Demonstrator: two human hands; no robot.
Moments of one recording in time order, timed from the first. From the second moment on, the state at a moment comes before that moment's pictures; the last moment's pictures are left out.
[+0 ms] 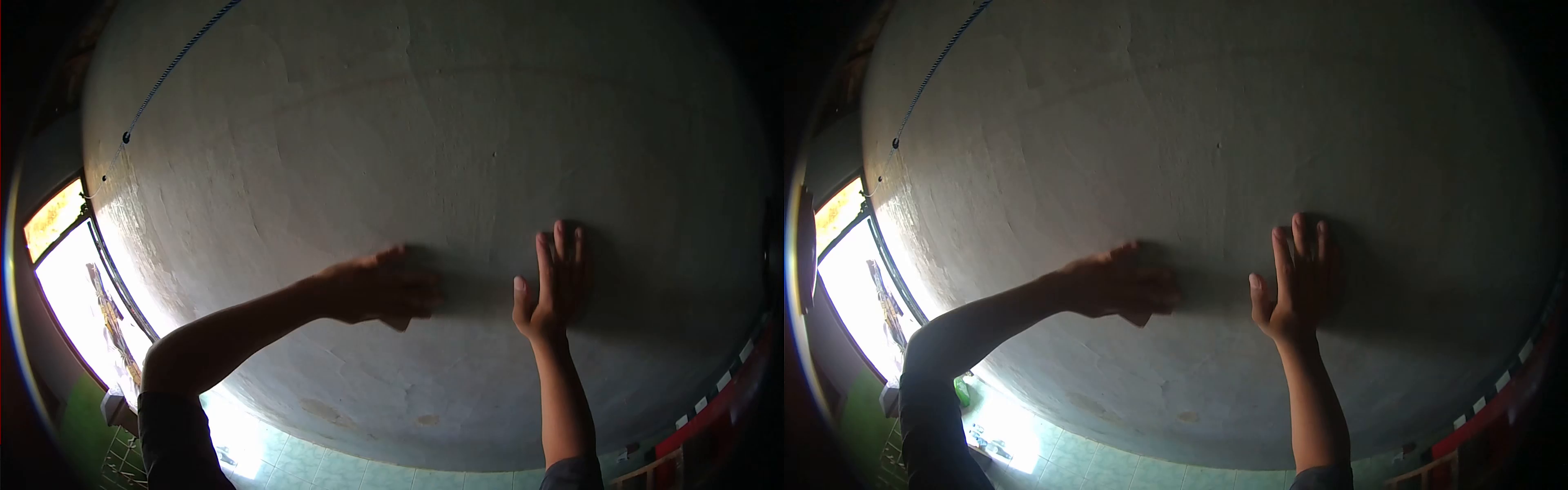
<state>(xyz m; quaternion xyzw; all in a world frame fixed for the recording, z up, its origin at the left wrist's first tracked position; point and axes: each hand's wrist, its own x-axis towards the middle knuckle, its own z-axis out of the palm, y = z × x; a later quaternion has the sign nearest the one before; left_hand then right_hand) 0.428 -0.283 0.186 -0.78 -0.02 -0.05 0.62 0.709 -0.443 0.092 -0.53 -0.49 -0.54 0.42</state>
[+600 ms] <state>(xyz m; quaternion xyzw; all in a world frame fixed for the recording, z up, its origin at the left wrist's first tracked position) 0.443 -0.287 0.207 -0.79 0.08 -0.05 0.61 0.709 -0.440 0.098 -0.53 -0.47 -0.58 0.41</state>
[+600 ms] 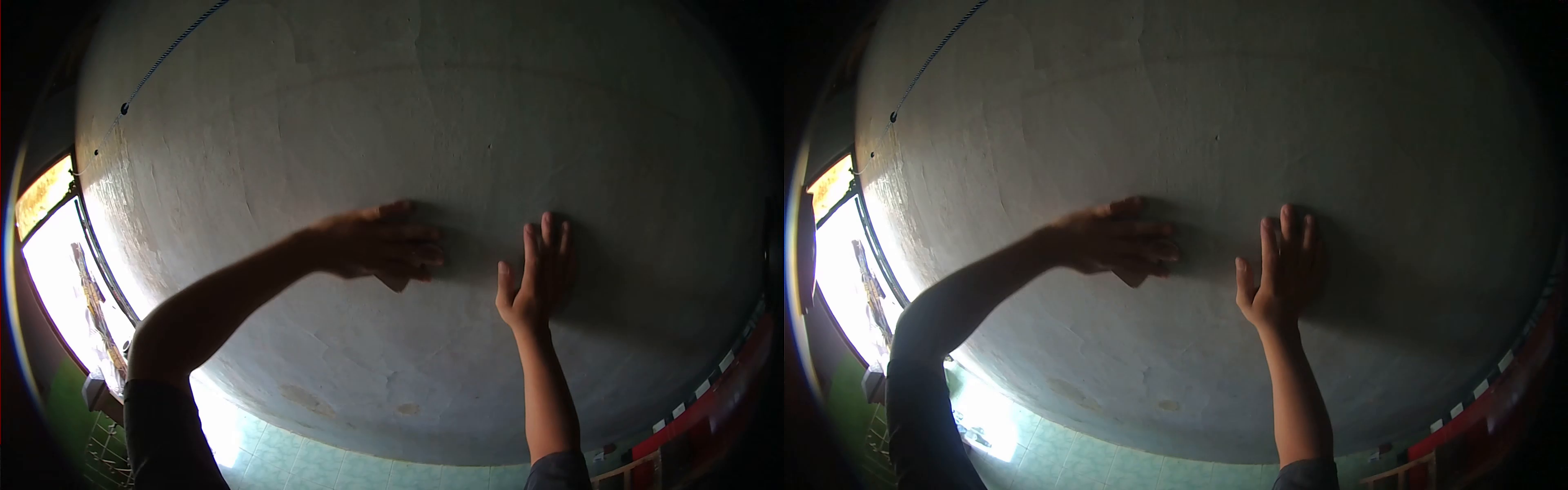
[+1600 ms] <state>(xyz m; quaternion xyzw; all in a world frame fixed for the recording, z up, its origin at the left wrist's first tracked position) 0.431 -0.274 0.202 -0.79 -0.01 -0.33 0.53 0.705 -0.438 0.090 -0.55 -0.47 -0.57 0.40</state>
